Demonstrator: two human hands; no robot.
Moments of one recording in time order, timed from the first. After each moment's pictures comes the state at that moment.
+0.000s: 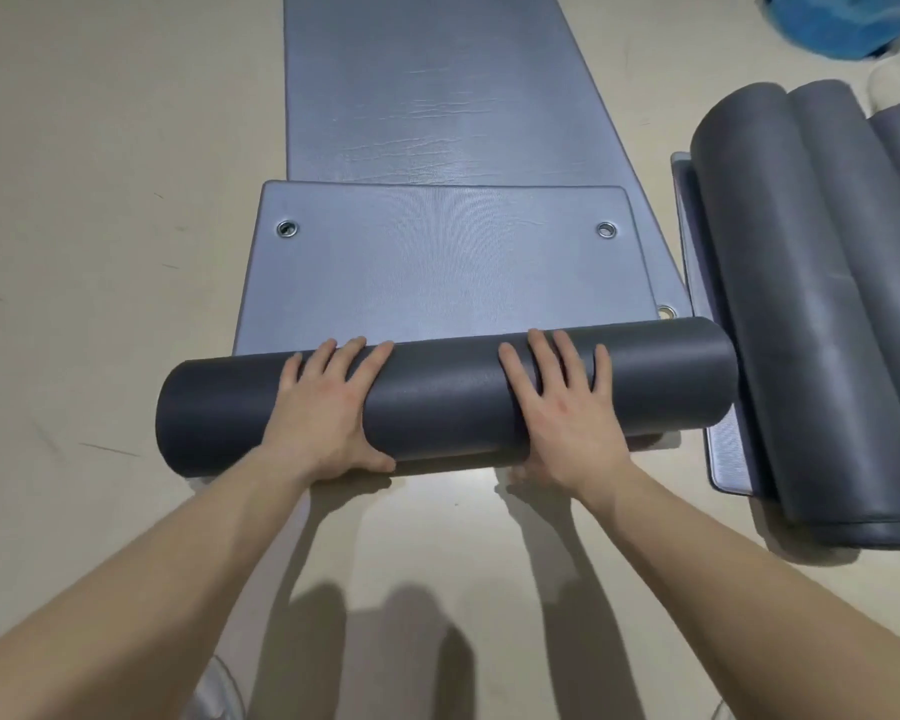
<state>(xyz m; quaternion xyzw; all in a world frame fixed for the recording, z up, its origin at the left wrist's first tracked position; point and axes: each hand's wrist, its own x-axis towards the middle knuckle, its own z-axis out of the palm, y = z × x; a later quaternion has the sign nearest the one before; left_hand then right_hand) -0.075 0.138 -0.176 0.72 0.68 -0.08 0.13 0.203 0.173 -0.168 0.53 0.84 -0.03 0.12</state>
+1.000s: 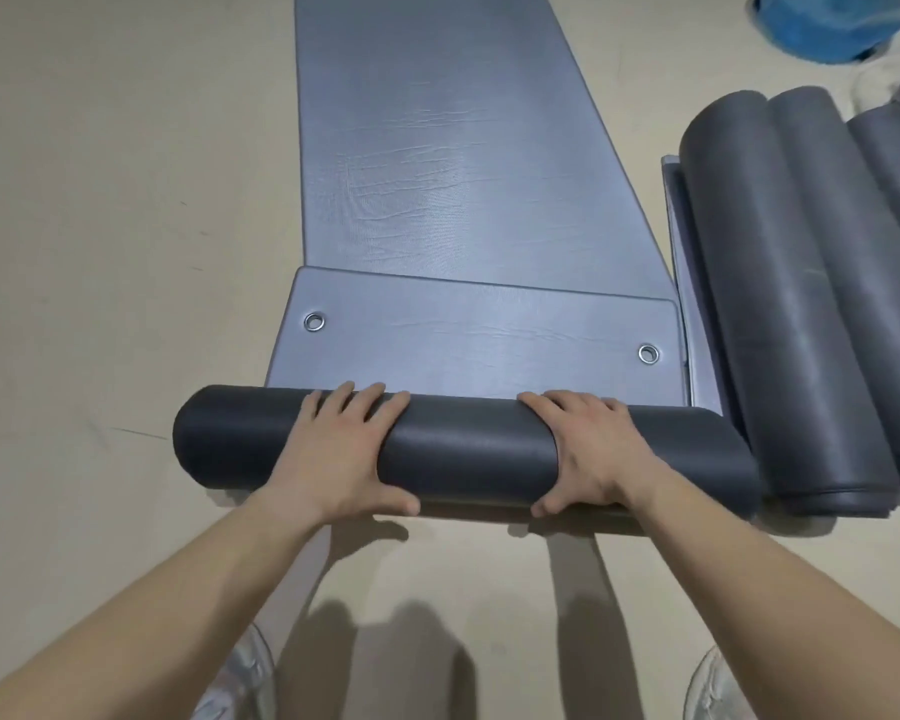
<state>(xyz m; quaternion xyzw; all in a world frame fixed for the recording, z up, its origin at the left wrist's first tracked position) -0.057 0.080 -0.133 0.75 0.63 -0.15 0.16 0.231 0.142 -0.129 0.51 0.81 -0.22 0.21</state>
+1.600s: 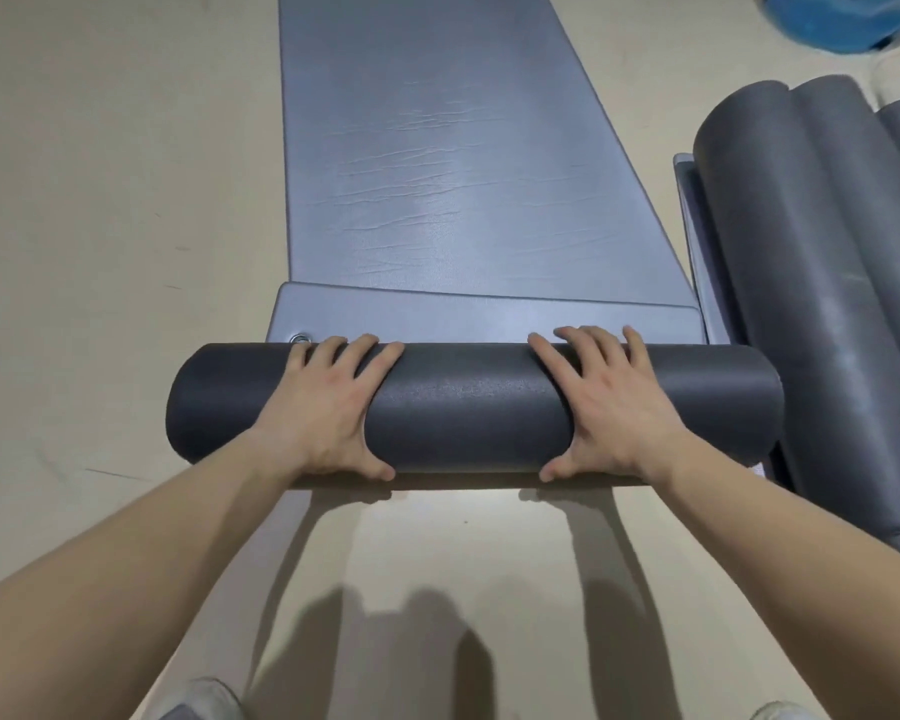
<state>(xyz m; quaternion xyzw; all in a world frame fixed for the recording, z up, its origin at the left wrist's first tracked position) -0.088 0.167 -0.164 0.79 0.60 -0.12 0.06 0.235 0.211 -0.153 0.49 0.85 -0.03 0.17</state>
